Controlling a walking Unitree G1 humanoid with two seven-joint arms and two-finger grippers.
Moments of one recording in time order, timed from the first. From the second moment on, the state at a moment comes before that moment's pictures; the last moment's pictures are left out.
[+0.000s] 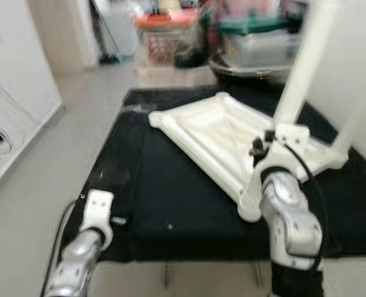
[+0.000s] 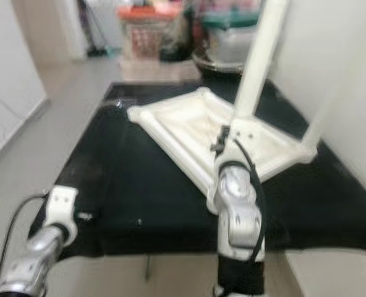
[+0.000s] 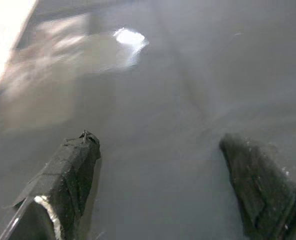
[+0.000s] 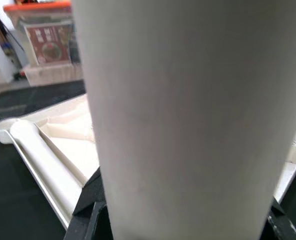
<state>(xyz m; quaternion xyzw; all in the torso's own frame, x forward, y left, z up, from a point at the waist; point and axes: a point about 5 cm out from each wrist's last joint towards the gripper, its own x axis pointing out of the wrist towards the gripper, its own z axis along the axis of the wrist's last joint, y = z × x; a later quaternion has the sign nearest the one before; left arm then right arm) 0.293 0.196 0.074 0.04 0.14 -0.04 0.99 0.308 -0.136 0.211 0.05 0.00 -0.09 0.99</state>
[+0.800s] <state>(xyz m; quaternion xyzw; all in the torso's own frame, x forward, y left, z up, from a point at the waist) 0.295 0.192 0.079 0.04 0.12 -0.04 0.99 0.289 -0.120 0.212 -0.03 -0.01 0.49 0.87</state>
